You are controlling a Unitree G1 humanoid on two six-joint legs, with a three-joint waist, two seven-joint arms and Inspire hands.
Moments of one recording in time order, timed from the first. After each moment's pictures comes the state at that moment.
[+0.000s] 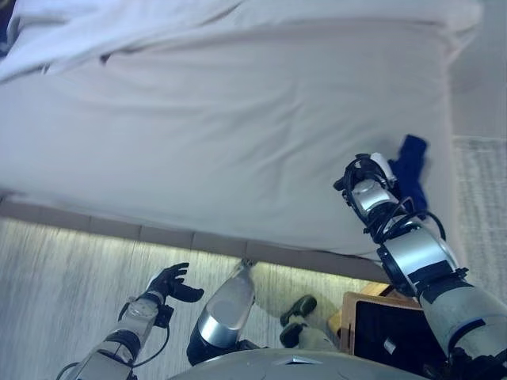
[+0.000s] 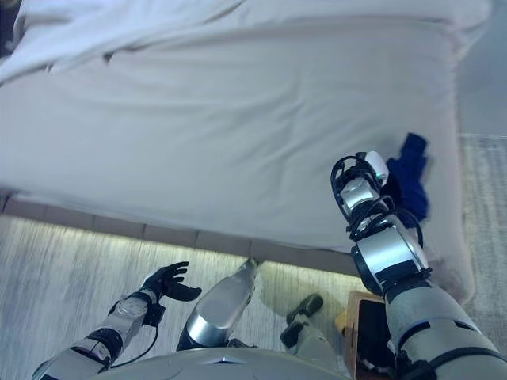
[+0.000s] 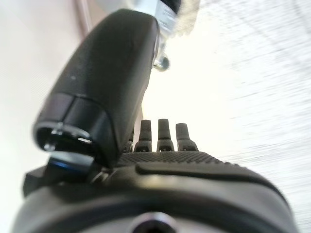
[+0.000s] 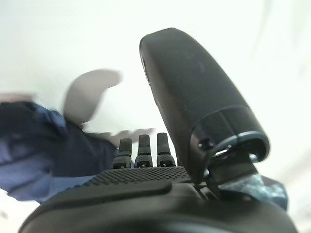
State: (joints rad) left arm -0.15 0.39 -0.30 1.06 -0.17 -0.11 -0.03; right arm -0.97 -0.39 0.32 1.32 0.02 0.37 -0.39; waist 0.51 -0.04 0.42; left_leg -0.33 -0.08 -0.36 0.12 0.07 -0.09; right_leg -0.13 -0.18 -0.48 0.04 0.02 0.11
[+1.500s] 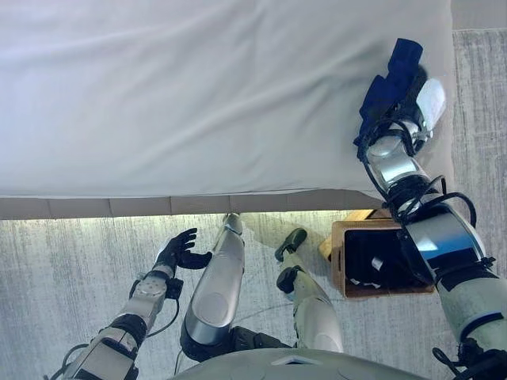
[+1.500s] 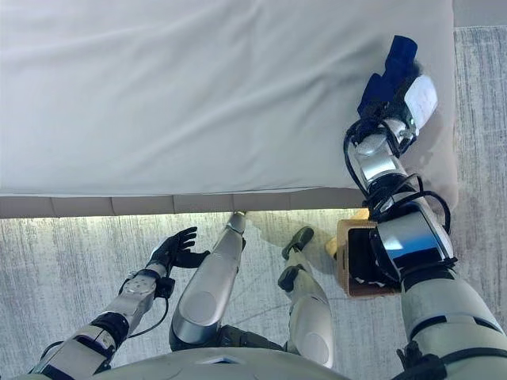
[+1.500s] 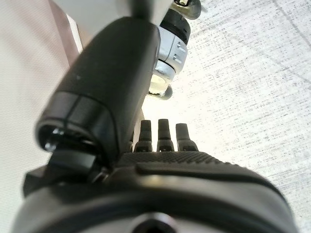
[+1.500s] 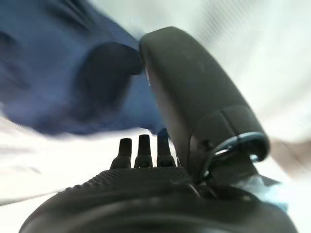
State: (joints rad) left arm -0.20 0.39 -0.38 0.96 -0.33 -0.18 0.03; right arm -1.04 -0.50 0.33 1.20 0.10 0.17 -0.54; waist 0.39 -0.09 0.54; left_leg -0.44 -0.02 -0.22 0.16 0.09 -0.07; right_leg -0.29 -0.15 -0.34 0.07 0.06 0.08
